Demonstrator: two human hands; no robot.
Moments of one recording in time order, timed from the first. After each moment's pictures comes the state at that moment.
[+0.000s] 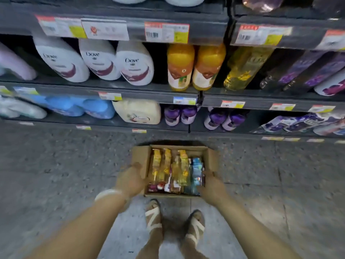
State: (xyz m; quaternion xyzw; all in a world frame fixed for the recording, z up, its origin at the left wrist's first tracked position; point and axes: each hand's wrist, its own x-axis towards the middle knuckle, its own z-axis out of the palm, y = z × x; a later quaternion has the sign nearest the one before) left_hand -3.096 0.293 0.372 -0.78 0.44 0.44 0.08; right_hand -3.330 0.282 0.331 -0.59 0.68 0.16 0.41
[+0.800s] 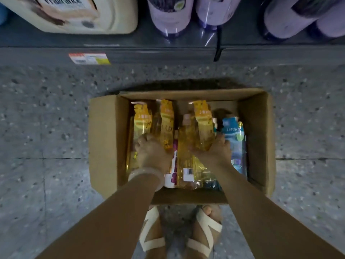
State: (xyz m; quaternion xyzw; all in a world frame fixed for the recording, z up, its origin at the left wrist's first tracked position) left_hand -3.149 0.260 -0.094 -0.80 0.43 0.38 0.19; right_hand -3.292 0.247 -0.095 -0.38 0.79 0.09 0.48
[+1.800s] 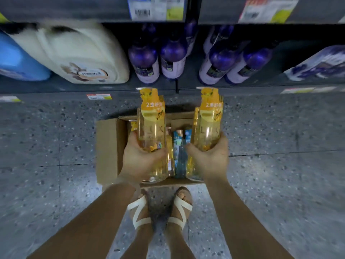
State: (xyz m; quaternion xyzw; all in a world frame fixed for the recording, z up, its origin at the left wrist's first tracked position) left_hand -3.174 0.249 0.144 -0.77 0.29 0.53 -0.20; right_hand -3.337 0.248 0.139 -0.30 0.83 -0.20 0.43
